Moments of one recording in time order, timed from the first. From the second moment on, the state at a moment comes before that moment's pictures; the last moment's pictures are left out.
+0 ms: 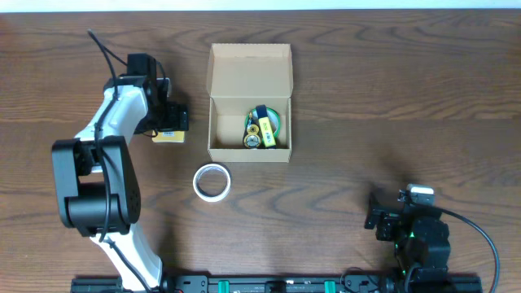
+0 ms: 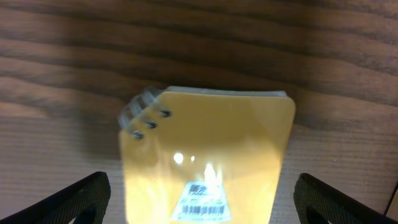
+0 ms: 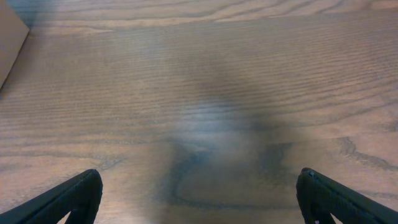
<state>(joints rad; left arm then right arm) 0.04 1.99 1.35 -0.77 0.05 0.00 0.05 0.02 0.17 -0.75 0.10 0.12</state>
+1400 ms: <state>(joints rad) 0.00 2.04 1.36 -0.79 0.02 0.00 0.05 0.02 0.17 -0.75 0.10 0.12</state>
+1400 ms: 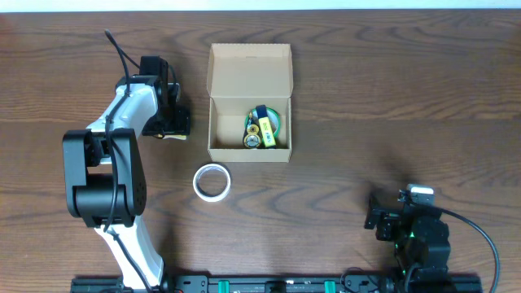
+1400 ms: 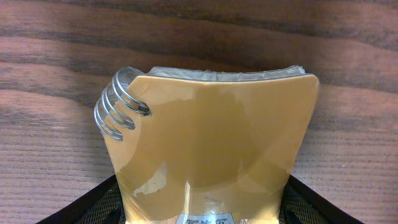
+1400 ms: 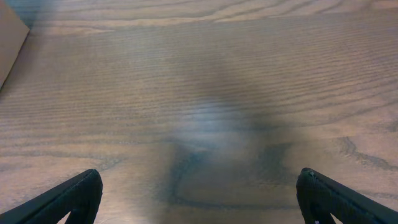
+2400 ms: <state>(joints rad) -0.12 1.76 1.48 -0.79 0.12 -0.07 0.05 0.02 0.17 -0.75 0.10 0.12</state>
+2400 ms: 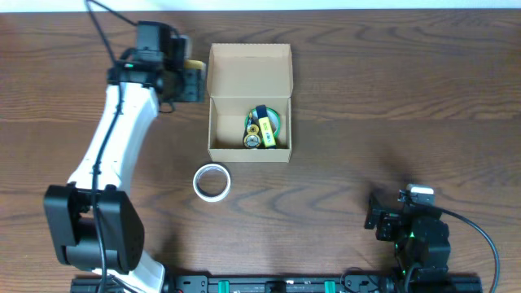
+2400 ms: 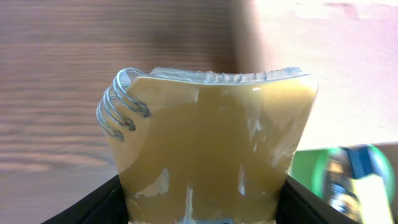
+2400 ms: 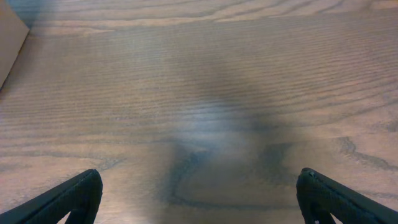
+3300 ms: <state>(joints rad) -0.38 1.83 1.48 -0.97 0.15 -0.18 0.05 0.02 0.17 -0.75 0.10 0.12</state>
